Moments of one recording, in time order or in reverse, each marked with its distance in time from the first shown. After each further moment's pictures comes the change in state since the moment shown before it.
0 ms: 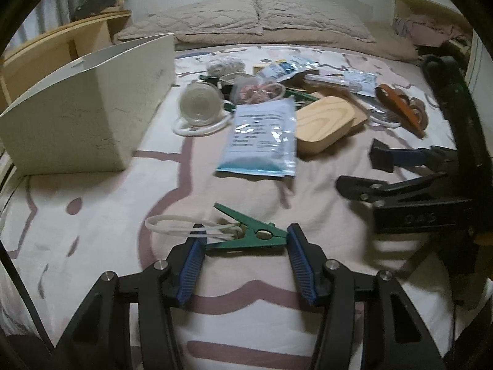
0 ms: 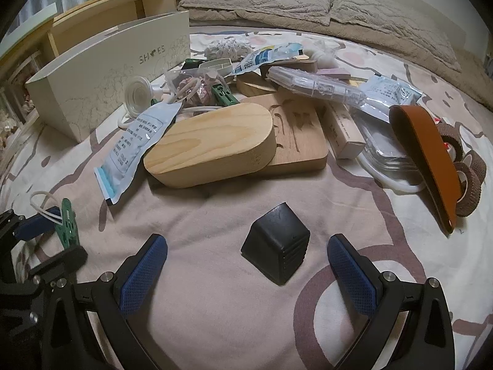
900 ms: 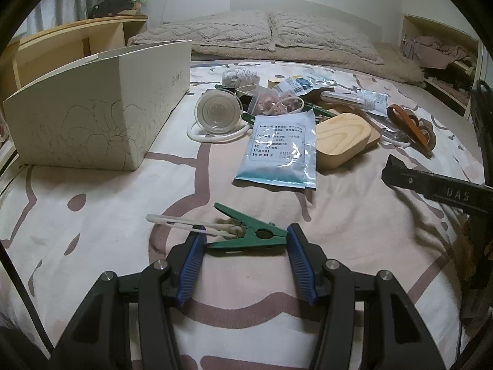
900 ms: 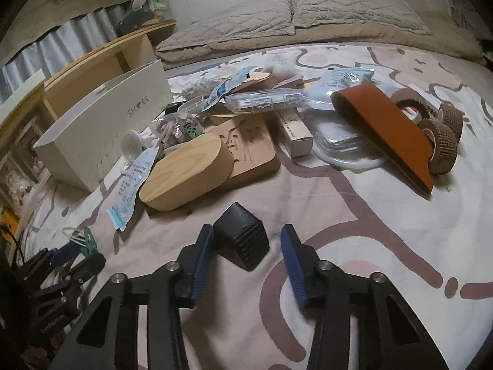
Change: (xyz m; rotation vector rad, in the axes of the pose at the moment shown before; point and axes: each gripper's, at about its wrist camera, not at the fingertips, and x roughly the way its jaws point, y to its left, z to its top) left arm 0.004 0.013 -0.007 -0.067 -0.091 -0.007; right arm -0.020 -0.031 -0.010 0.189 -0.128 0.069
